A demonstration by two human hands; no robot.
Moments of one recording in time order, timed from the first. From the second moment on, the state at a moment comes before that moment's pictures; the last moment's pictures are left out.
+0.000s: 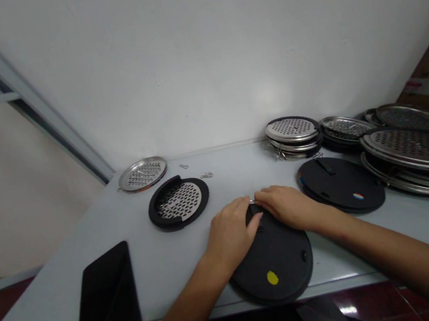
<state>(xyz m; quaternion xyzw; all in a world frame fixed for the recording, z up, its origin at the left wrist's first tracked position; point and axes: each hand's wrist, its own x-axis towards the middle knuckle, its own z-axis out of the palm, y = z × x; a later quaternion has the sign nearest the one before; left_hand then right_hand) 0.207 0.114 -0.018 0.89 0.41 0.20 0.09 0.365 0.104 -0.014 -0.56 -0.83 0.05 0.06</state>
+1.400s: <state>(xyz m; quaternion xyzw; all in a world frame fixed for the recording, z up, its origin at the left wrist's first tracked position) 0.214 0.113 -0.013 0.89 0.44 0.10 0.08 0.374 0.102 -0.006 -0.49 -0.87 0.01 -0.01</state>
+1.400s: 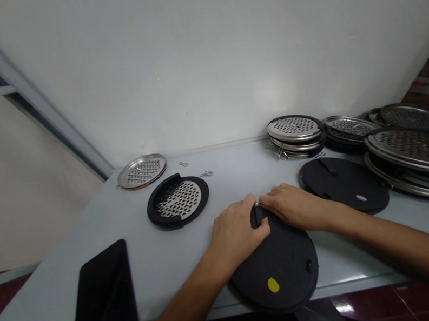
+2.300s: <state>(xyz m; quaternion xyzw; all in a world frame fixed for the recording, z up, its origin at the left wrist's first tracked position) 0.223 0.092 0.007 0.88 0.48 0.04 0.04 0.378 0.092 -0.007 -0.50 -0.86 0.03 0.00</state>
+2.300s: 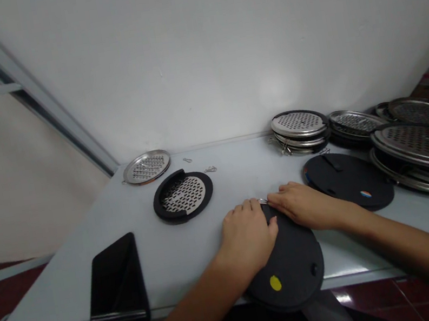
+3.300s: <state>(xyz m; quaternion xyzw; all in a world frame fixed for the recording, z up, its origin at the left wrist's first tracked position) 0.224 0.079 -0.013 0.86 0.49 0.11 0.05 0.375 0.093 -0.002 -0.49 -0.87 -0.02 -0.03</state>
